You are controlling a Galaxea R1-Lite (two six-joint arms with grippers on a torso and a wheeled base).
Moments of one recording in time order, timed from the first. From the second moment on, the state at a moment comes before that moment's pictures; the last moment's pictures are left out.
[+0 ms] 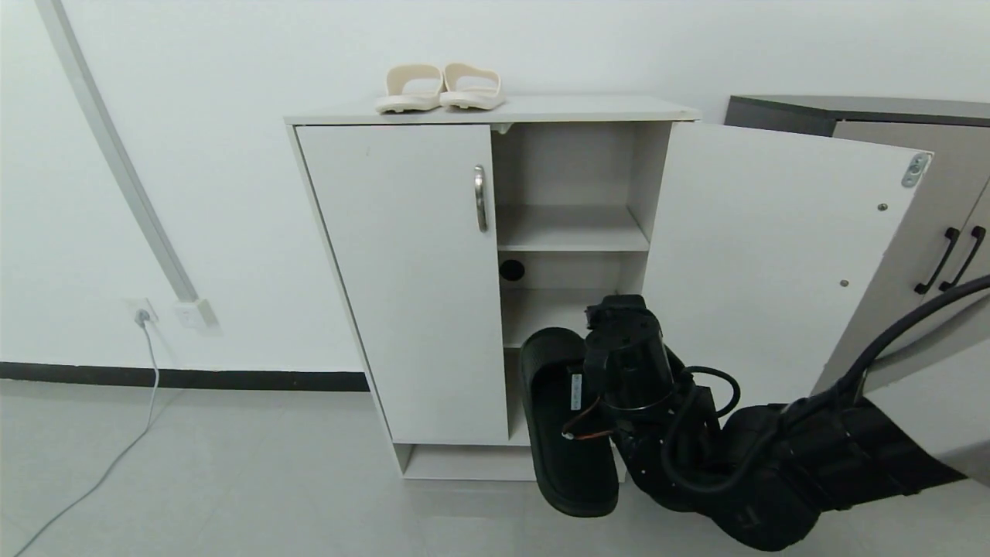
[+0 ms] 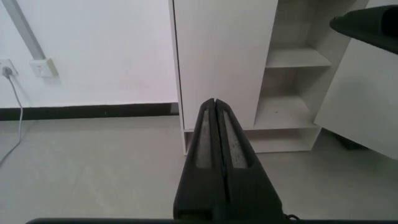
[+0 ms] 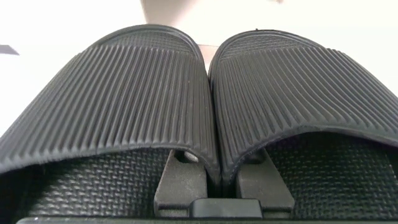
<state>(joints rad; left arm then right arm) 0.00 0.00 0.00 0.00 0.00 0.02 0.86 2.03 -1.03 -0.64 -0.71 0.31</state>
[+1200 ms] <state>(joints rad) 0.00 0.00 0.00 0.00 0.00 0.02 0.83 2.21 -1.13 -0.65 -0.66 0.31</state>
